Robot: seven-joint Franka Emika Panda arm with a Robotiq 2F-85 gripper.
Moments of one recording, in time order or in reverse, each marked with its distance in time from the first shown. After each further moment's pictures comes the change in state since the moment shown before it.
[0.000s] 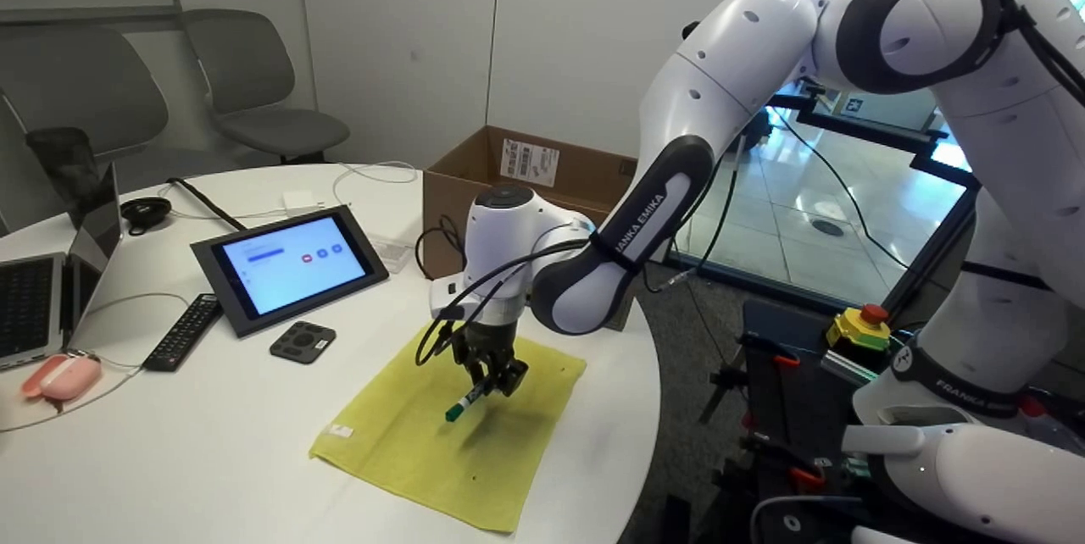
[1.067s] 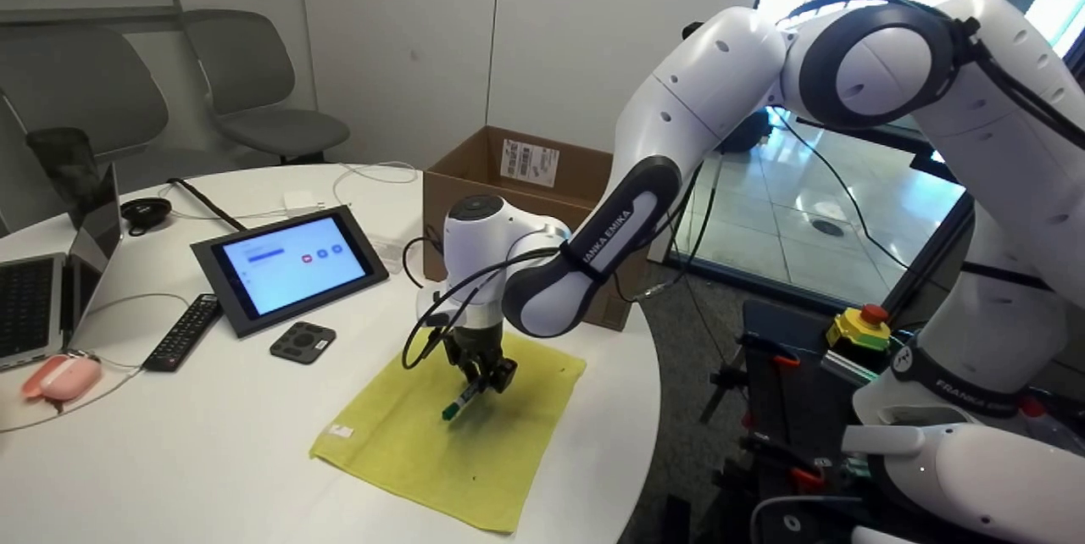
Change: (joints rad) arm 0.014 0.115 -0.031 0.170 -0.006 -0.124 -0.041
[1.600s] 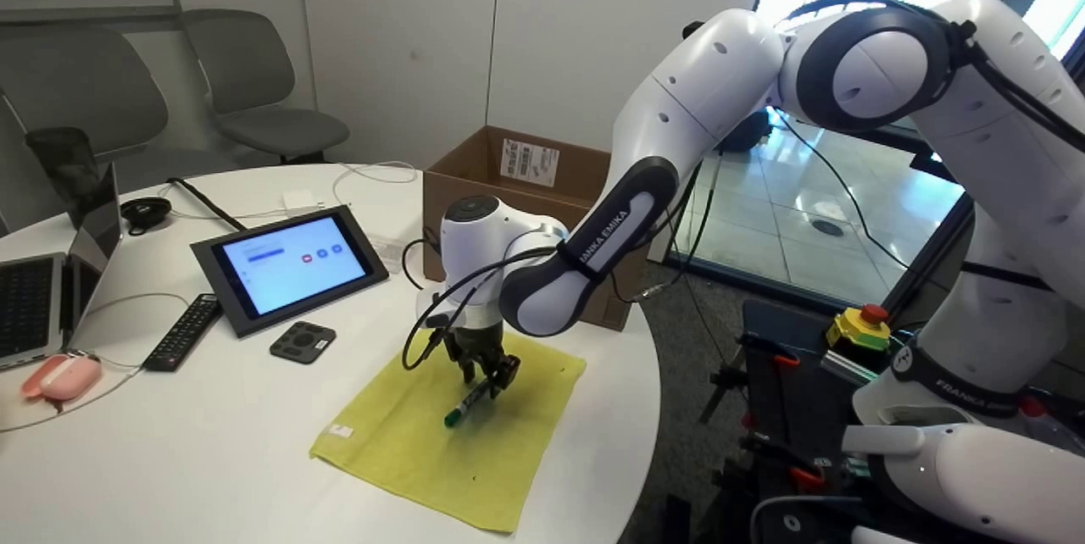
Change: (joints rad) arm 0.000 0.008 -0.001 0.018 0.000 -0.036 -0.010
